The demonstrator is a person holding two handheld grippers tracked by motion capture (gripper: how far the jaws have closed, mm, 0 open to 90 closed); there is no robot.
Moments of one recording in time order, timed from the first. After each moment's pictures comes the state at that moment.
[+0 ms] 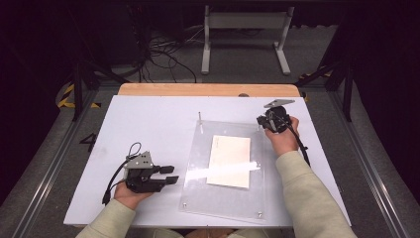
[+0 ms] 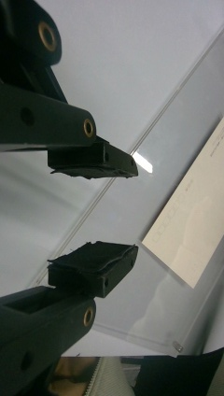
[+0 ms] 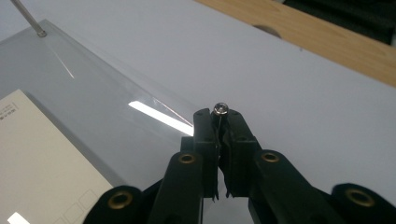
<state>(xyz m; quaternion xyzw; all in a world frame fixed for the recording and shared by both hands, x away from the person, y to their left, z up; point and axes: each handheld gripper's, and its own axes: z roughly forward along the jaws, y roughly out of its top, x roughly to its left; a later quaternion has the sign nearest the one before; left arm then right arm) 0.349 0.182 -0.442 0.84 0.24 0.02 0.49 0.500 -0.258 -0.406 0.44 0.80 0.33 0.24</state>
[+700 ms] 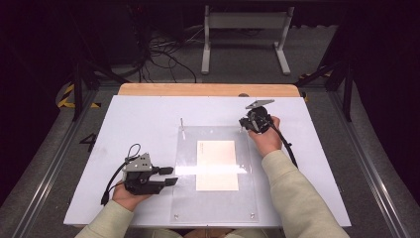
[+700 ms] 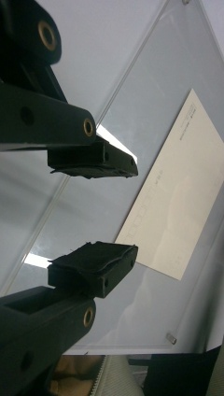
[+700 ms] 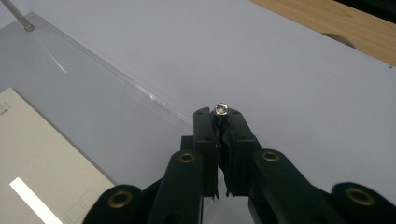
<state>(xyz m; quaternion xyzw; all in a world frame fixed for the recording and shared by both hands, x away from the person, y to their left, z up) 0.345 0.182 -0.441 0.85 0.22 0.03 0.48 0.508 -0.212 -0.419 0.41 0.82 0.34 0.20</state>
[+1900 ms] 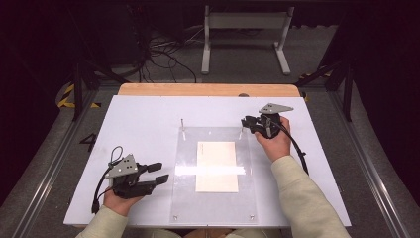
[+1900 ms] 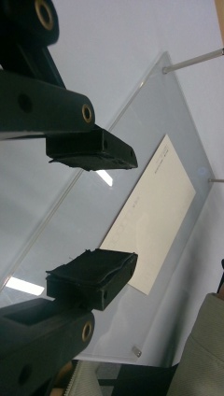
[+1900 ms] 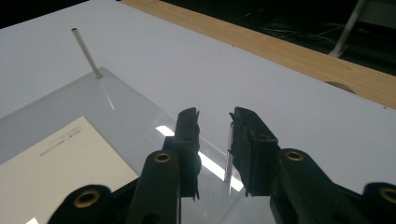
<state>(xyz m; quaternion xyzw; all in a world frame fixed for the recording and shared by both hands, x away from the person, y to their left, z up) 0.325 0.205 -0.429 0.81 0.26 0.09 0.52 0.480 -0.237 -0.410 0.37 0.78 0.46 0.20</state>
